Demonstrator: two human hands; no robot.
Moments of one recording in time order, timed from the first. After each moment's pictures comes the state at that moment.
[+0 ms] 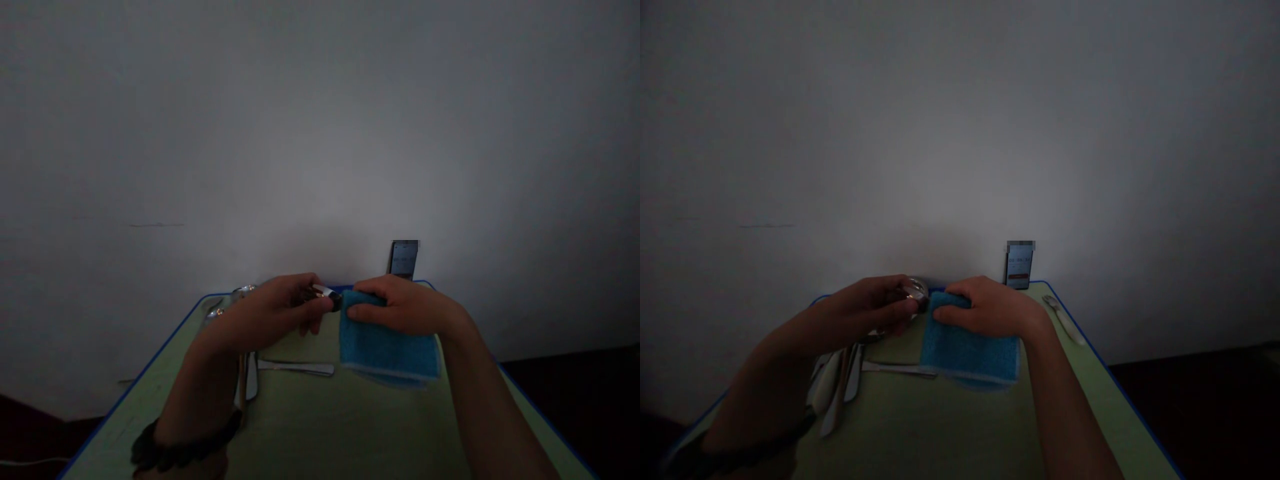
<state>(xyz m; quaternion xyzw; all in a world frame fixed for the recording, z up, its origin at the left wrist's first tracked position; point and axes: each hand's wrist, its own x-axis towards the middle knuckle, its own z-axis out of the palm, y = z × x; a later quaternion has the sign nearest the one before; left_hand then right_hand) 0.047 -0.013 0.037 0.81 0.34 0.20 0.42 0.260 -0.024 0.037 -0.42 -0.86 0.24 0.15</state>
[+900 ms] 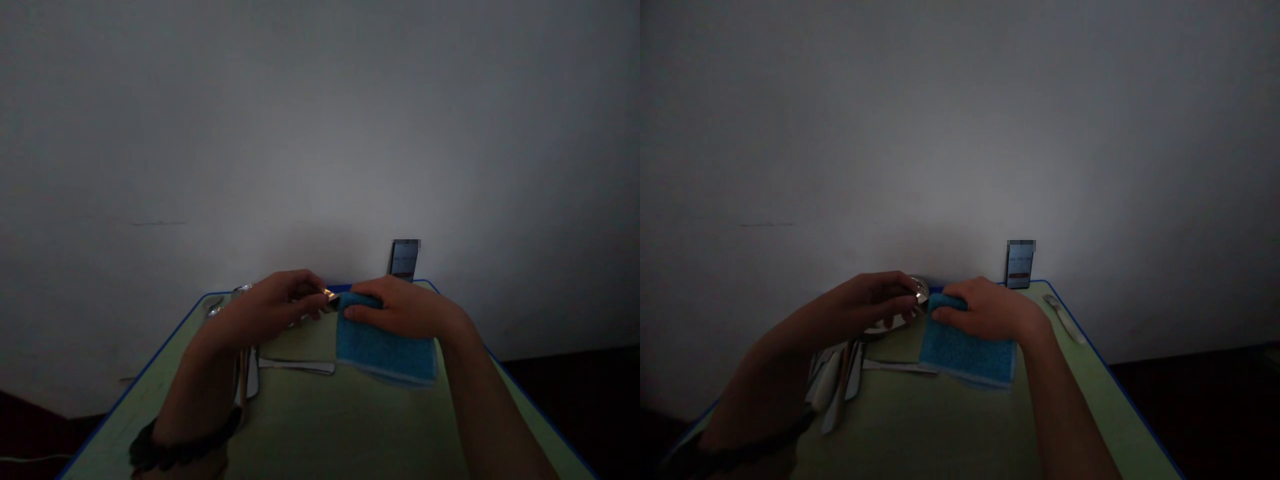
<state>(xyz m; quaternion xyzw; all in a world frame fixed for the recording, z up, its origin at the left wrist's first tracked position) 0.045 -0.009 0.037 0.82 0.37 0.20 0.38 0.259 -0.026 0.036 -0.42 -0.88 0.19 0.14</state>
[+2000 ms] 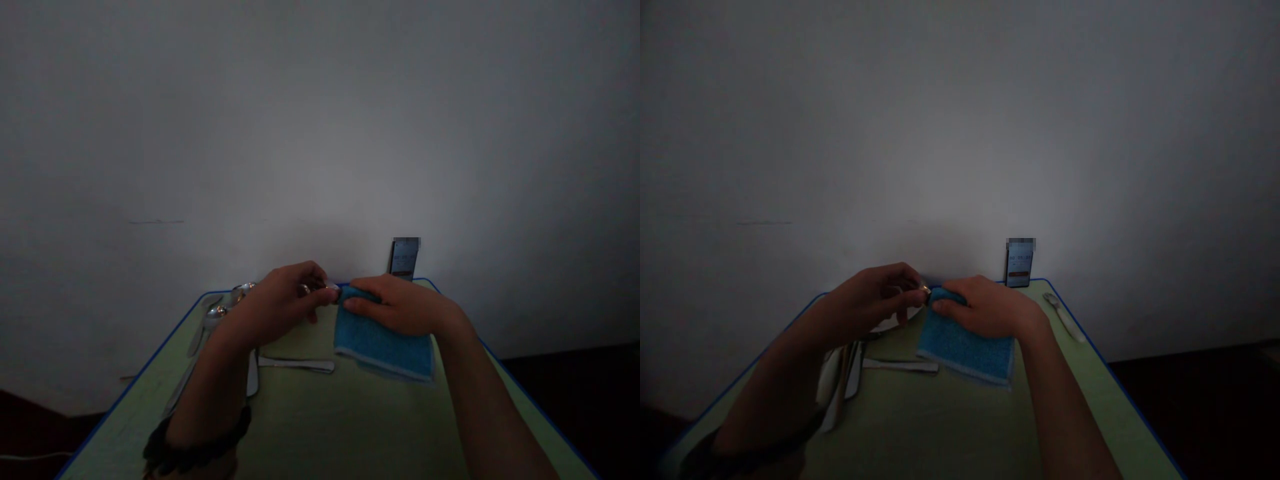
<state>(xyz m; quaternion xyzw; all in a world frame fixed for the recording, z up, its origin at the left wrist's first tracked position) 0.054 -0.006 0.031 0.83 0.40 0.24 0.31 0.258 -0.024 0.034 -0.41 -0.88 0.18 0.15</state>
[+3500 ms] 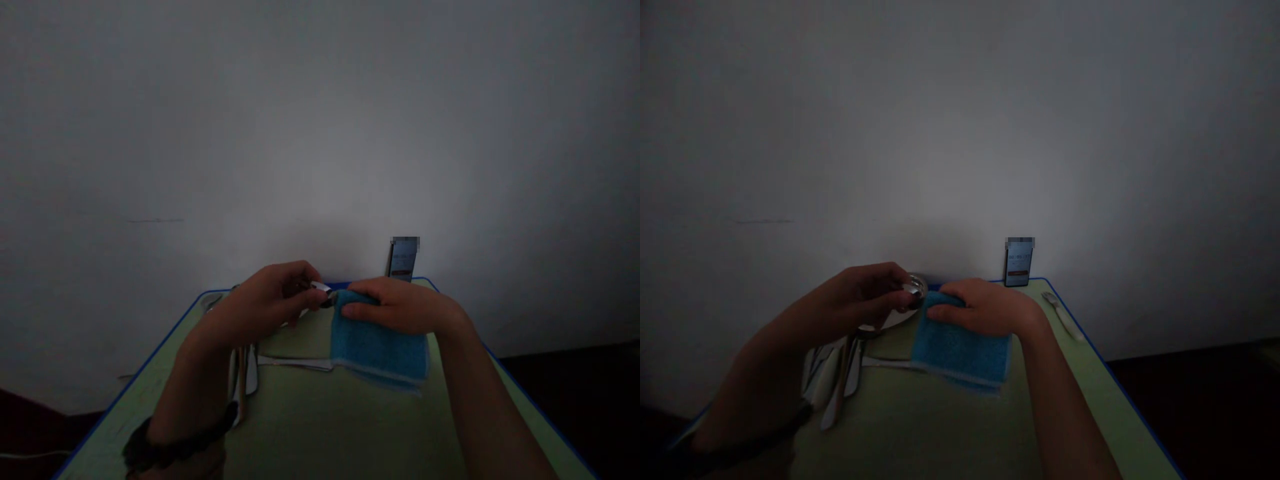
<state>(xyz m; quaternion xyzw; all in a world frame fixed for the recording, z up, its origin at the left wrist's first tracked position) 0.044 -0.014 0.041 0.81 0.38 0.24 0.39 0.257 -0.024 0.037 -0.40 -0.87 0.25 0.13</state>
